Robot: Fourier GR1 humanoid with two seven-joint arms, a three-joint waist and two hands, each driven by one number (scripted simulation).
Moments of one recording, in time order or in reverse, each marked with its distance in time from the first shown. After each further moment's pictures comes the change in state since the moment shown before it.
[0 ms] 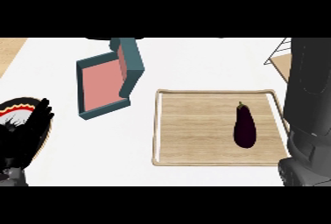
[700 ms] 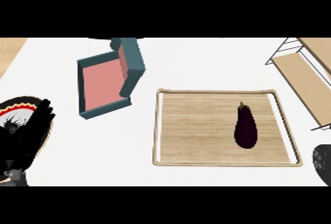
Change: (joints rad) left arm 0.014 -0.017 0.001 -0.028 -0.007 -0.001 0.004; right arm -0.082 -0.174 -0.143 0.173 0.074 0.104 -0.080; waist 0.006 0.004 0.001
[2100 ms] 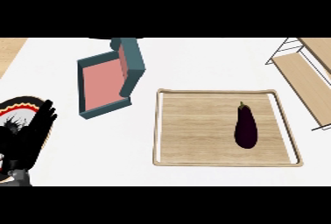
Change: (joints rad) left arm -0.005 -0.028 0.017 0.014 -0.028 -0.016 -0.014; right arm 0.244 -0.247 -0.153 0.199 -0.190 -0.258 -0.043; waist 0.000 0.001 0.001
